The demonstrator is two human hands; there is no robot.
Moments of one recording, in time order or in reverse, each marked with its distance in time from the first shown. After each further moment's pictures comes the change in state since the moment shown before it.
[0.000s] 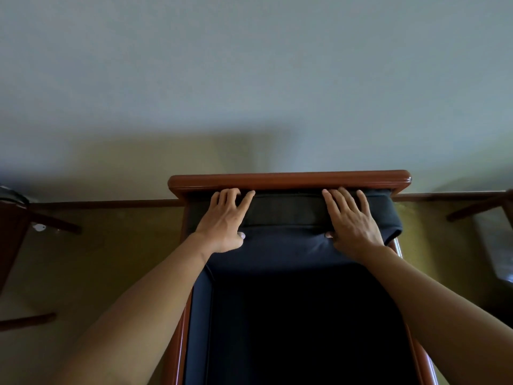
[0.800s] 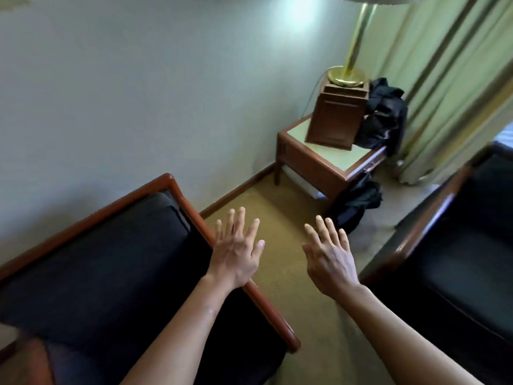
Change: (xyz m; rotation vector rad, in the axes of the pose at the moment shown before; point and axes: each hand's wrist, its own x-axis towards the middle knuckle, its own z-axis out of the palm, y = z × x) left_hand -0.156 0.495 -0.041 -0.095 0.107 0.556; right_hand -0.518 0.112 -0.043 0.362 0.219 0.854
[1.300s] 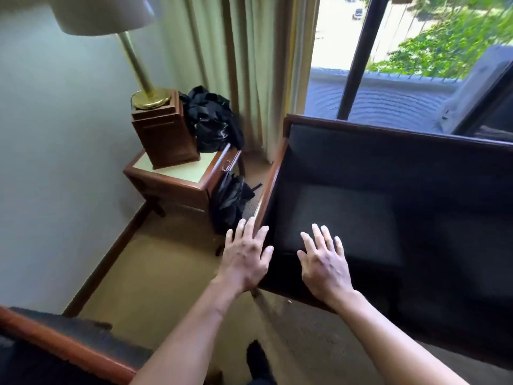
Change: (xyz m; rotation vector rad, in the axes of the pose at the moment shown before) left_hand 0.060 0.414 0.100 0.010 -0.210 0.502; right_hand -0.174 0.333 -0.076 0.015 0.167 0.555
